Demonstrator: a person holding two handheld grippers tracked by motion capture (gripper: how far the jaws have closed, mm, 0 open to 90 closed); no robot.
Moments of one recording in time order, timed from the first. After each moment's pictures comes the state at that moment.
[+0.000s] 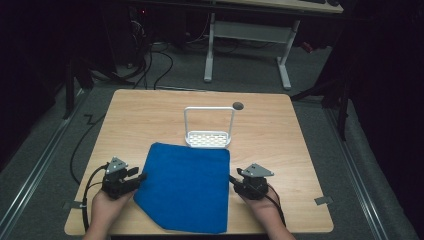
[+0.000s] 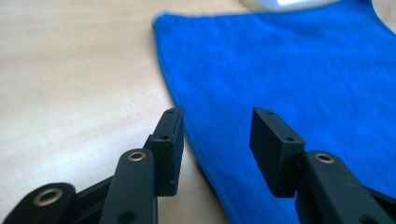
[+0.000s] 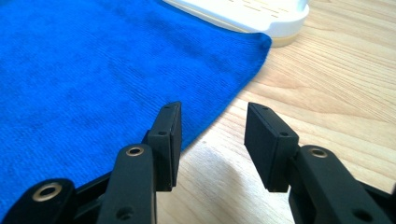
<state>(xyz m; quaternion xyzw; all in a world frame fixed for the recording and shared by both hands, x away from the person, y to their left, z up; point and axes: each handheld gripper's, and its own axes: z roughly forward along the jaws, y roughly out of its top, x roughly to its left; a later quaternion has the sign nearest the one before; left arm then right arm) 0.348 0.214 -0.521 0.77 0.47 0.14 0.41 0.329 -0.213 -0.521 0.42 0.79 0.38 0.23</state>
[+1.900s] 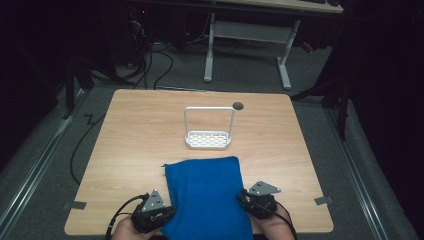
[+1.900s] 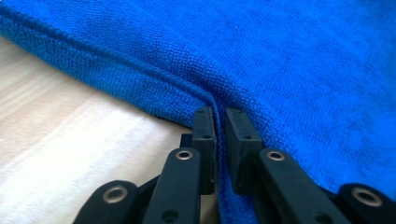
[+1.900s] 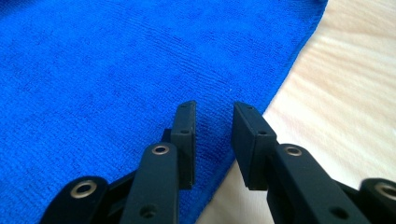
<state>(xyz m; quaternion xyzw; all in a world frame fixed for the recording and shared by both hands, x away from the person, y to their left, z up) 0.269 0.128 -0.527 0.87 0.29 0.05 0.39 0.278 -0.231 -0.526 0.41 0.83 0.34 0.19</state>
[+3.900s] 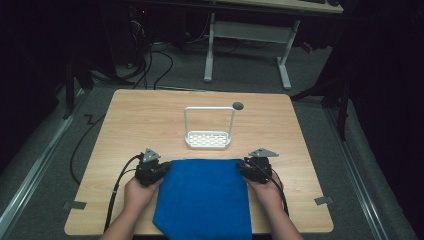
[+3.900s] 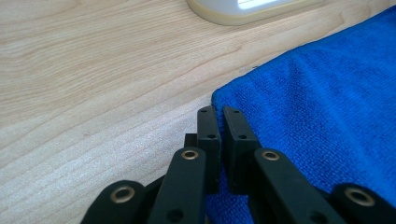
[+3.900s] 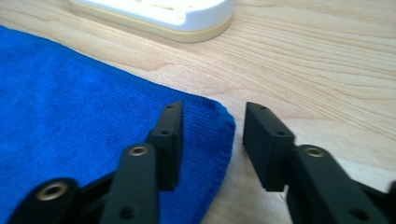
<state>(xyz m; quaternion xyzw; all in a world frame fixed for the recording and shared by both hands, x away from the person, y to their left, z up) 0.396 0.137 -0.536 0.79 0.44 0.12 0.41 0.385 -0.236 -0.527 0.51 0.76 0.35 0.20</state>
